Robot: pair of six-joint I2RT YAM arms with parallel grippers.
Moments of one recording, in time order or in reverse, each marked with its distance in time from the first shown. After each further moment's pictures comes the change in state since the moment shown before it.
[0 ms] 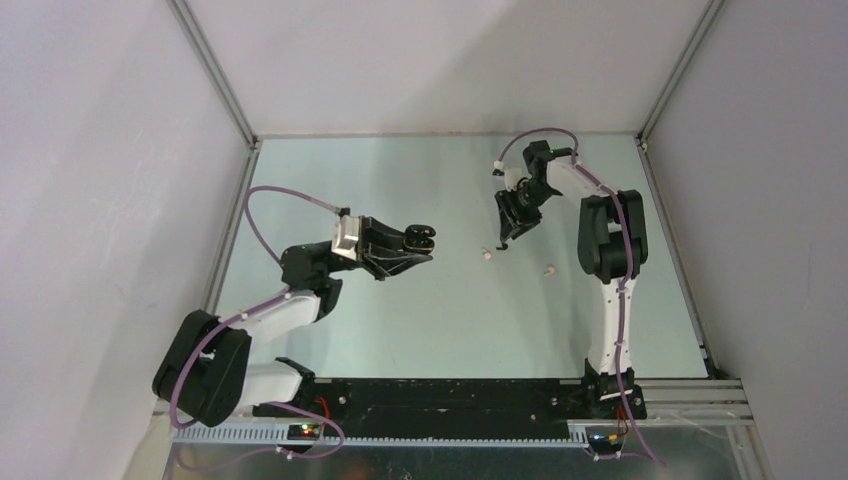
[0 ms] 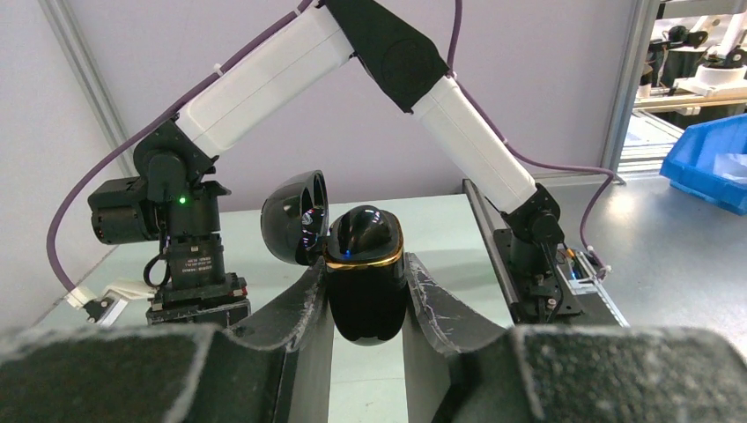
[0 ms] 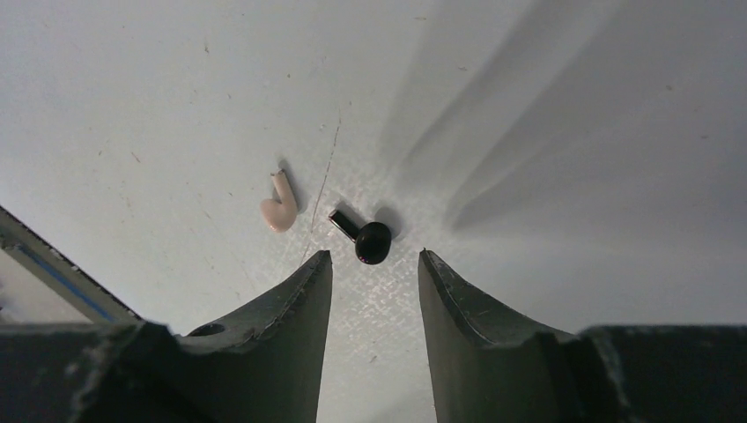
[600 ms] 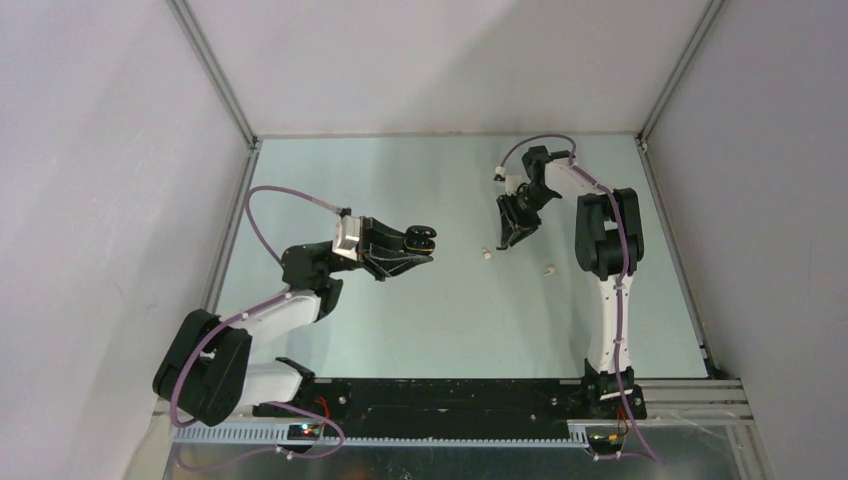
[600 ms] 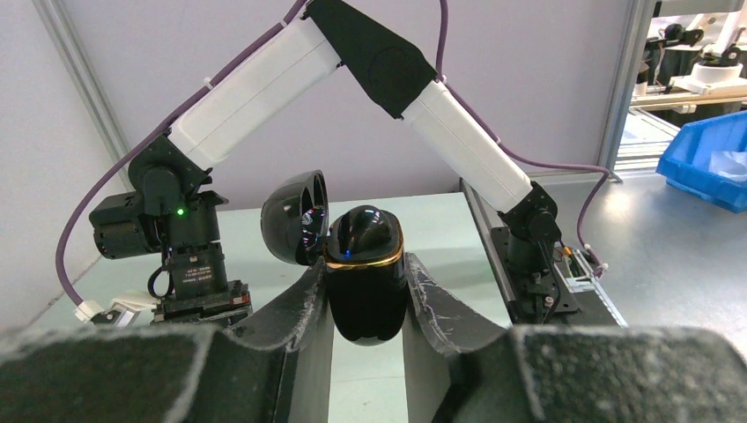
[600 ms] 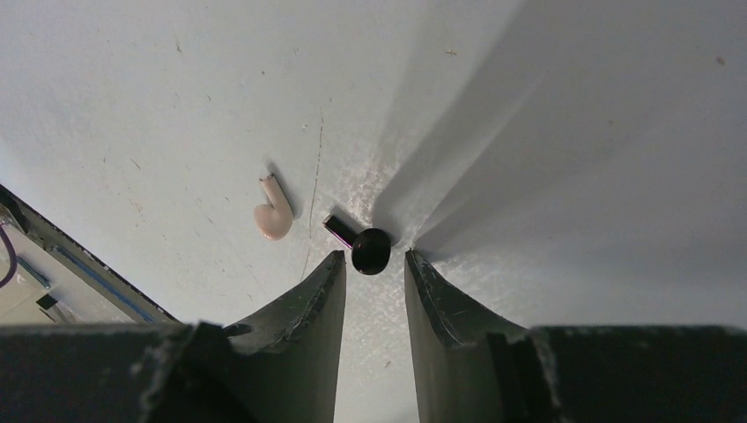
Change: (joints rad) left arm -0.004 0.005 0.000 0.000 0.005 0.001; right arm -0.006 0.054 0.016 -0.042 -0.023 0.063
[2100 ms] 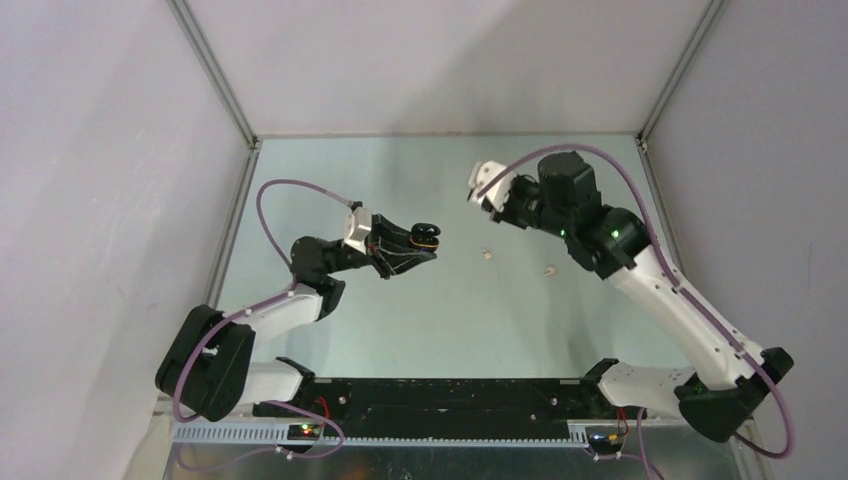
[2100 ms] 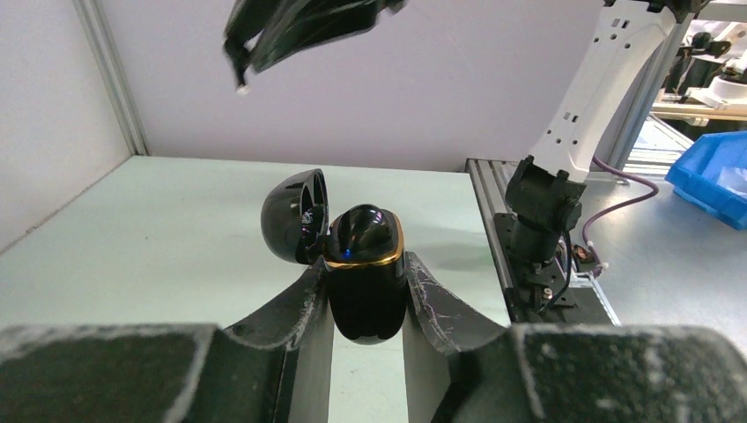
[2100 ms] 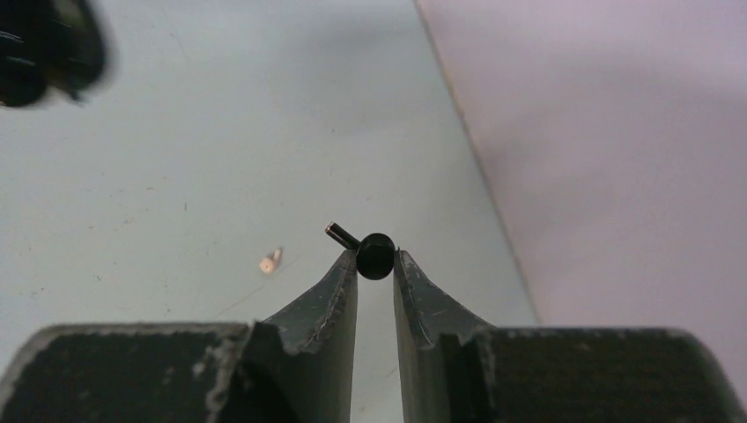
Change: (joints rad) left arm -0.004 0.024 0.000 -0.141 -0.046 0.037; right arm 0.432 -1.062 -0.394 0.420 0.380 -0.480
